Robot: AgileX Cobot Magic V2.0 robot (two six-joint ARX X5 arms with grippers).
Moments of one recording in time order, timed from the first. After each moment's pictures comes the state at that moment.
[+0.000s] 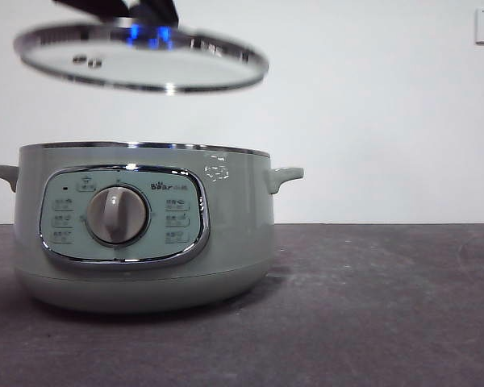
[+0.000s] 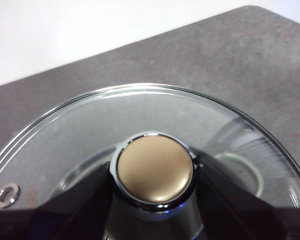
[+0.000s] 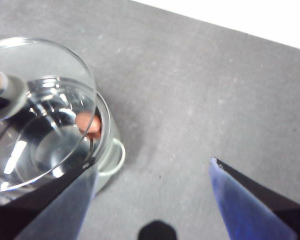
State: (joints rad) left arm -0.59 1.19 1.08 -0.29 -0.12 -0.02; right arm 0.52 1.34 1.91 -1.23 0.08 0.00
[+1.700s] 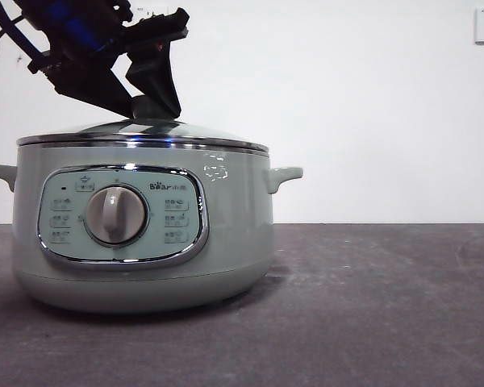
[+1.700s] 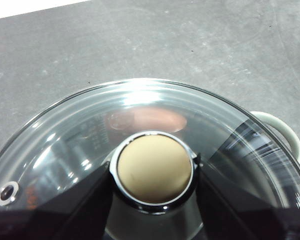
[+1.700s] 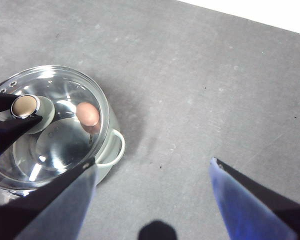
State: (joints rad) left arm -0.60 1.29 0.91 -0.14 -0.15 -0.13; right arm 0.52 1.34 1.91 -1.26 0.08 0.03
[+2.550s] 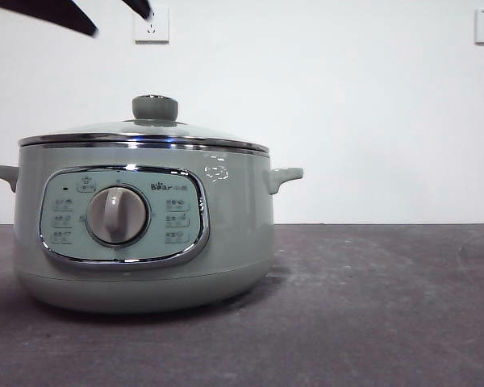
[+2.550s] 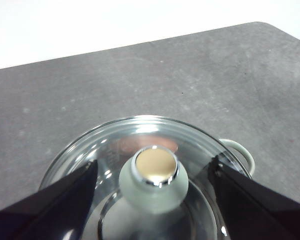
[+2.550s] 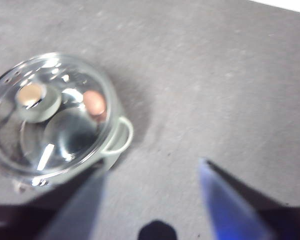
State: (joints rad) left arm -0.60 0.96 0.92 -0.33 -0.15 -0.13; right arm 0.55 1.33 1.86 -1.28 0.08 0.07
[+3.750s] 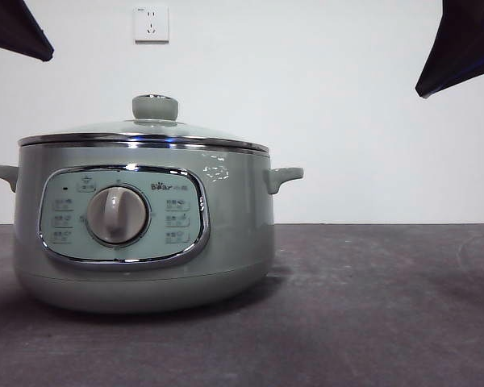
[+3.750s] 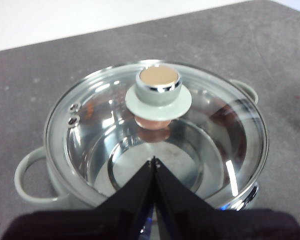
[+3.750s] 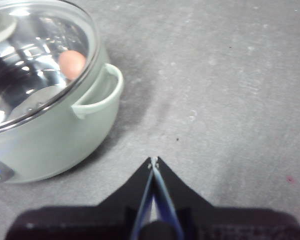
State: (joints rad) left arm -0.70 0.67 0.61 -0.33 -0.26 -0.12; right arm 0.60 0.84 0.70 -0.41 0.13 0.10
